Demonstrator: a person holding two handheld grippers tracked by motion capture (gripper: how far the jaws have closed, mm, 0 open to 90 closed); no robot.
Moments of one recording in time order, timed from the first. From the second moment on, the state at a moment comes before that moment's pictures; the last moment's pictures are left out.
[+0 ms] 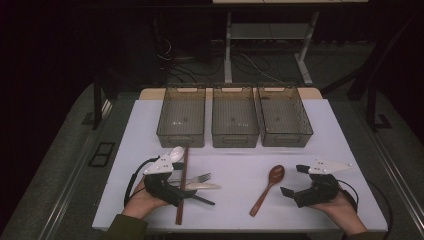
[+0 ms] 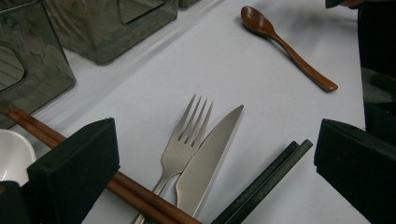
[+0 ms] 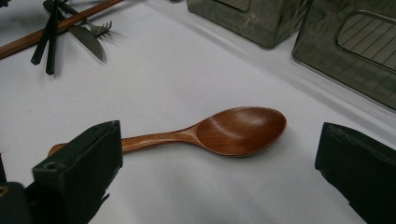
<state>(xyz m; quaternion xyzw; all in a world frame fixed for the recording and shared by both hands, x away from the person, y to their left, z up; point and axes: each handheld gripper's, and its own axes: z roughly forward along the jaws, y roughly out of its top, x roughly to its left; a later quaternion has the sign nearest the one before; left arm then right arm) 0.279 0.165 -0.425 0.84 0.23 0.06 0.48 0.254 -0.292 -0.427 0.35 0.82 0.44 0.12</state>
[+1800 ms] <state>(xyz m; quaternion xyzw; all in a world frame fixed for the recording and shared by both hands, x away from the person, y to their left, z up) 0.269 0.138 -0.436 0.91 0.11 0.01 0.40 0.255 -0.291 -0.427 0.34 0.81 0.45 0.12</state>
